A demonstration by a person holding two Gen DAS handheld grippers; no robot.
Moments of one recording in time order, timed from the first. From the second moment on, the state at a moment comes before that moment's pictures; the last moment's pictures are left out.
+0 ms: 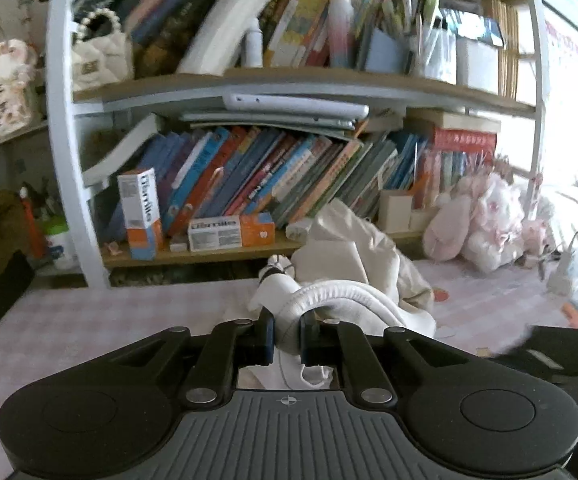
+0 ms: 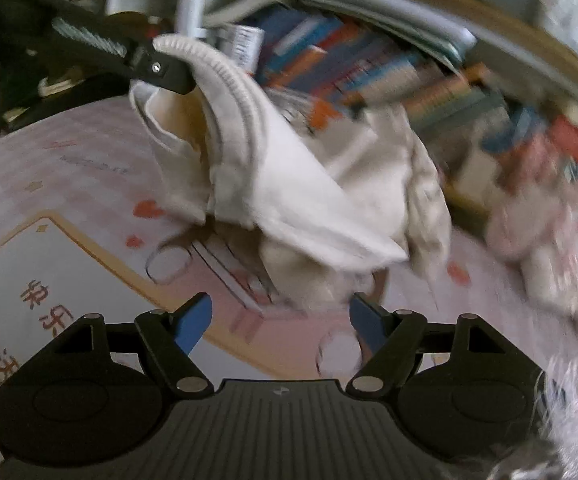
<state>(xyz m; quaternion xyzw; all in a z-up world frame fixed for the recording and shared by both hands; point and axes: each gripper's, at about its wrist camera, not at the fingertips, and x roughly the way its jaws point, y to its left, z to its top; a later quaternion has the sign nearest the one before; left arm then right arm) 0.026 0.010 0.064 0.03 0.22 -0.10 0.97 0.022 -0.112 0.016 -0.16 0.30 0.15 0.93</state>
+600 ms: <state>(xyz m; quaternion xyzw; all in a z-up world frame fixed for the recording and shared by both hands) 0.005 0.055 0.077 -0.04 0.22 -0.05 0.97 0.007 -0.101 0.029 -0.26 0.22 0.16 0.93</state>
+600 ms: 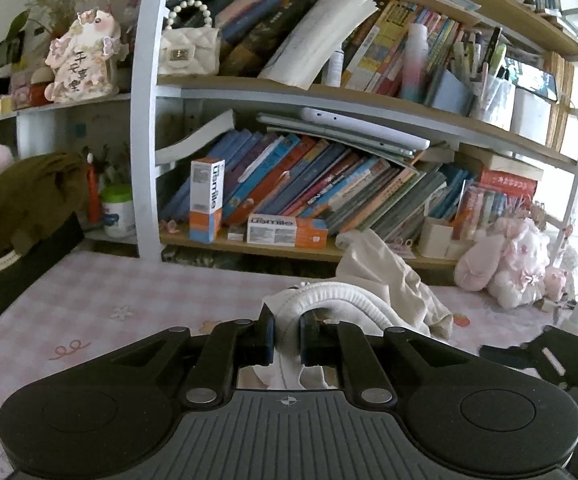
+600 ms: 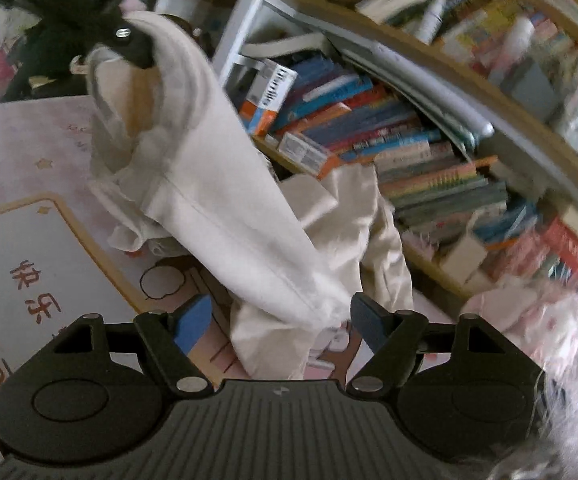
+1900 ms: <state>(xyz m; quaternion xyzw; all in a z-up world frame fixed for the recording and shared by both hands) 0.029 0.005 -0.012 0.10 0.23 -0.03 0.97 0.049 -0.150 0.151 -0.26 0.15 0.09 0.95</state>
